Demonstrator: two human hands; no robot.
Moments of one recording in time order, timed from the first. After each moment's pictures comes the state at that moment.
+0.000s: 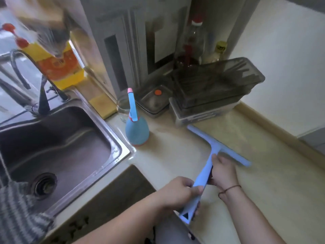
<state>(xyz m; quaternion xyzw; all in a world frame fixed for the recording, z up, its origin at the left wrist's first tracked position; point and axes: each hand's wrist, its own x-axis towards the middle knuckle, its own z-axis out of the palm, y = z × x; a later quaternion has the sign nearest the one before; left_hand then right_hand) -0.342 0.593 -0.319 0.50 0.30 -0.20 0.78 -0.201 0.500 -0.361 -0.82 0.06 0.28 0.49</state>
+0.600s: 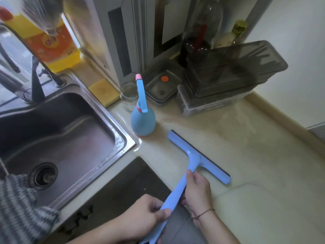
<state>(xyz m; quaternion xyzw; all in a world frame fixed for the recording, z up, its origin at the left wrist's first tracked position) -0.452 0.647 -0.316 0.60 0.29 -0.24 0.71 -0.325 0.544 -0.359 -0.83 0.07 0.33 0.44</state>
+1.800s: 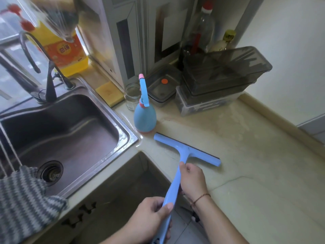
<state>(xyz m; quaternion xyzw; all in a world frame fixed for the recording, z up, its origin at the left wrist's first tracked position) -0.476 0.597 -0.323 0.55 0.35 -0.12 0.74 -0.324 0.543 -0.353 -0.85 -0.03 0.33 0.40</state>
